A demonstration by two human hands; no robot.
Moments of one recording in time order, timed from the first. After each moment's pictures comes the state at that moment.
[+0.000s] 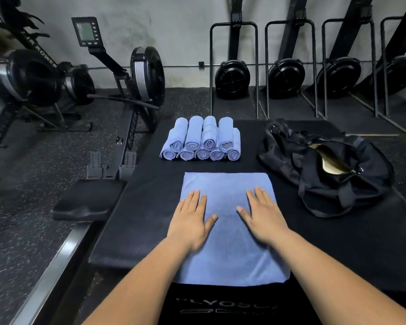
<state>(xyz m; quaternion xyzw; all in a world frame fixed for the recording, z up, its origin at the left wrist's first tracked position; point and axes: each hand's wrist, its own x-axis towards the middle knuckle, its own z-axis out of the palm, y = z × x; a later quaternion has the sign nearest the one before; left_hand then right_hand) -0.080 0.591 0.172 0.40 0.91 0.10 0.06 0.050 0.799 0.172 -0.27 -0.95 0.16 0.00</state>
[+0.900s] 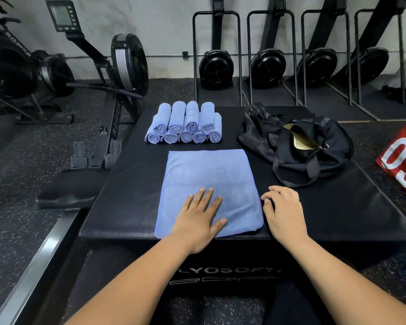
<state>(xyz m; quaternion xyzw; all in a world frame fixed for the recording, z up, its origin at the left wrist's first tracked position) 0.003 0.587 0.165 0.52 0.85 0.06 0.06 0.175 0.803 0.164 -0.32 -0.90 0.17 0.26</state>
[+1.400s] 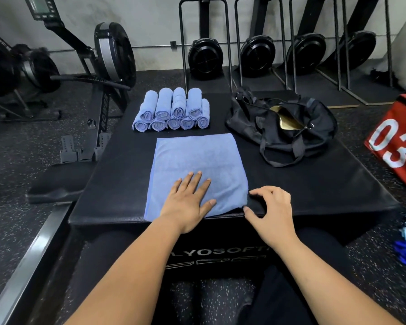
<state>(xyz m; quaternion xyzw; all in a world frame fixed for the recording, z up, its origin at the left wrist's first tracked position) 0.010 0.585 0.161 0.51 0.86 0.03 0.04 0.227 0.749 0.157 -0.32 -0.87 0.26 0.27</state>
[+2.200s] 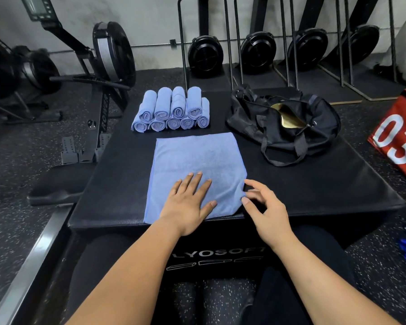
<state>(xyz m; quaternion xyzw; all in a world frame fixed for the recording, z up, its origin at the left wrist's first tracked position) 0.011 0.586 0.160 0.51 0.86 0.03 0.03 0.216 0.733 0.174 -0.25 -0.76 0.51 0.30</state>
